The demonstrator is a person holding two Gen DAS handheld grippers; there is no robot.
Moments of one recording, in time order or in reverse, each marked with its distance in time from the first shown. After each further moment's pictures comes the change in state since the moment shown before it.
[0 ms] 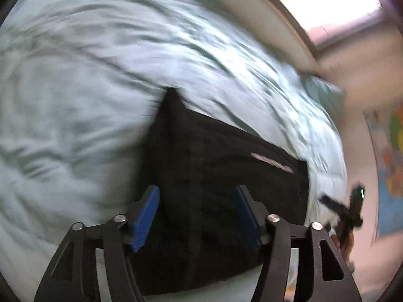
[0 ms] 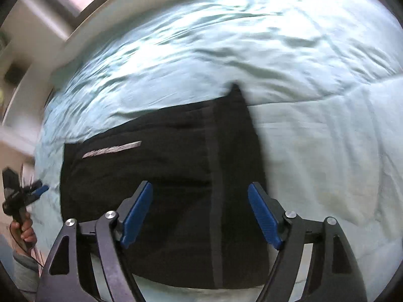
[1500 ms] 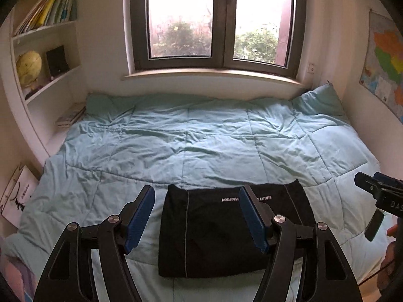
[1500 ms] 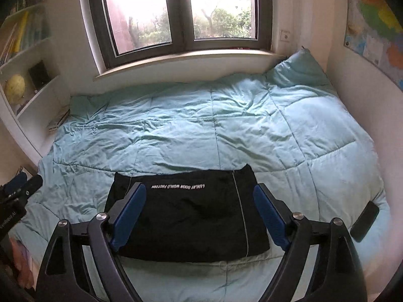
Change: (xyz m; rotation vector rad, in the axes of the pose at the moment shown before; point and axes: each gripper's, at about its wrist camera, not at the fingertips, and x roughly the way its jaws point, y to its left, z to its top) left arm -0.213 -0.242 -0.087 0.358 -0.468 0.458; right arm -0.260 0.211 -0.061 -0.117 -0.399 -0.236
